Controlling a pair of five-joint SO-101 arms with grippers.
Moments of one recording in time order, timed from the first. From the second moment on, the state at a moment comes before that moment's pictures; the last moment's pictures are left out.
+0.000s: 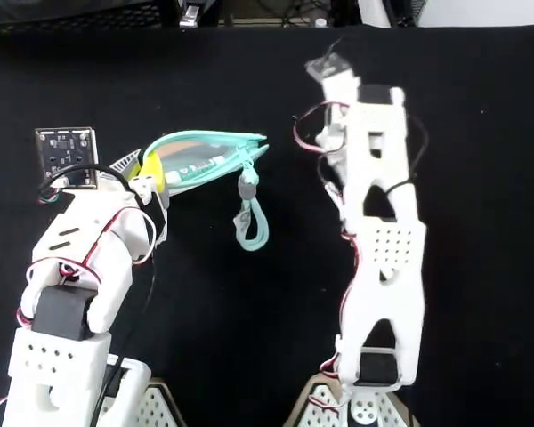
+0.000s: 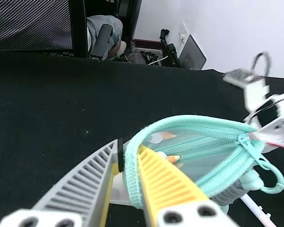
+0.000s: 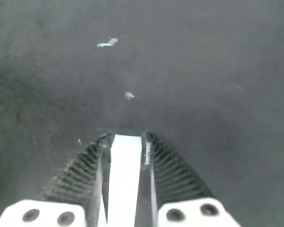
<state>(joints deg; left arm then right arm) 5.5 -58.1 51.8 47.2 13.3 3.1 55.4 -55.1 86.2 26.8</state>
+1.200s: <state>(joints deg) 5.5 -58.1 51.8 47.2 13.3 -20.3 -20.4 -30.2 86.2 8.6</state>
